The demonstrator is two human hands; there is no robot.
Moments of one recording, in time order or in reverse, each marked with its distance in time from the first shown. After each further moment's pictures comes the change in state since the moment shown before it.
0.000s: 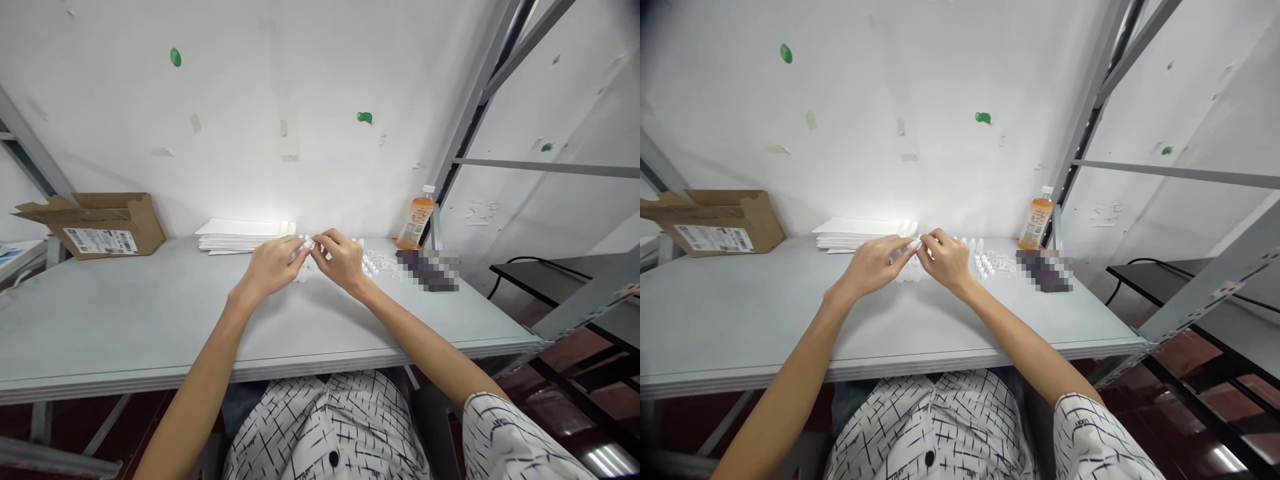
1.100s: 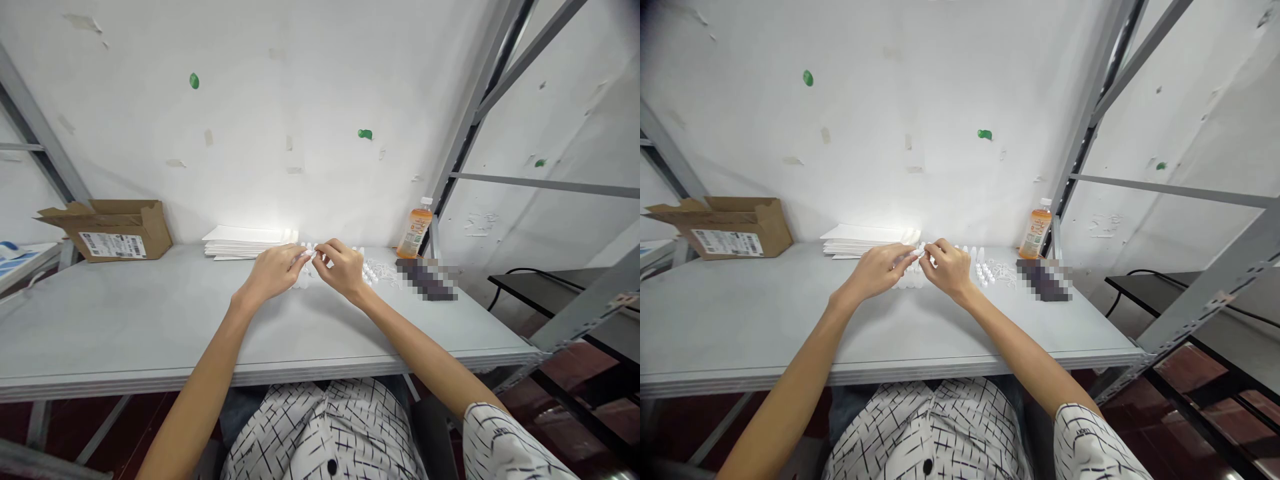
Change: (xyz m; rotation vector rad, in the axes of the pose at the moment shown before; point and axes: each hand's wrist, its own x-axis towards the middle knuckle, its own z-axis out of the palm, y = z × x) left_hand 0.001 -0.001 -0.005 -0.010 -0.032 0.009; right_hand -0.001 -0.001 0.000 0.035 0.022 0.009
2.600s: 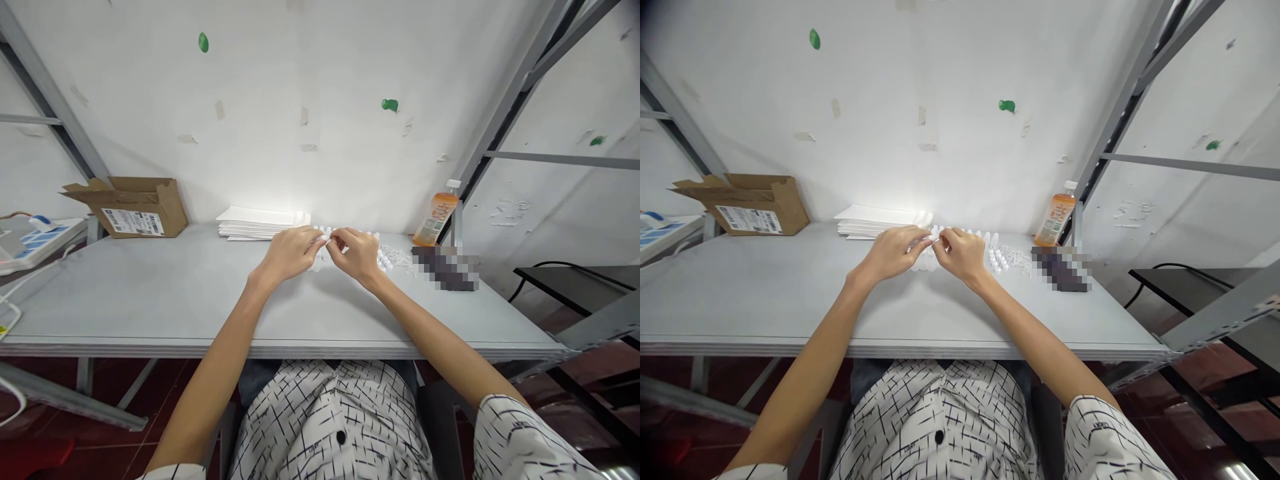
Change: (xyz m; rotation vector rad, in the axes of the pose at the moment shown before) left_hand 0.001 -0.006 0.009 0.047 0.015 0.036; right_hand -0.001 -0.003 -0.002 0.116 -0.102 0.118
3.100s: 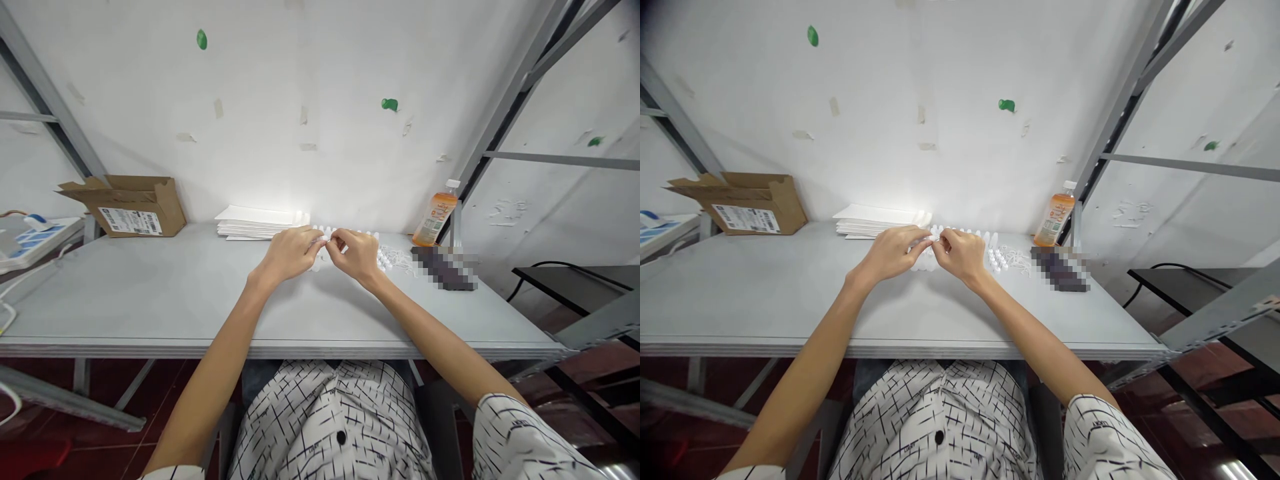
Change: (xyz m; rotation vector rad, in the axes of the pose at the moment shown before) left_hand 0.000 0.002 -0.001 -0.001 -0.028 -0.009; right_hand 0.001 -0.002 -0.003 -0.025 -0.056 0.042
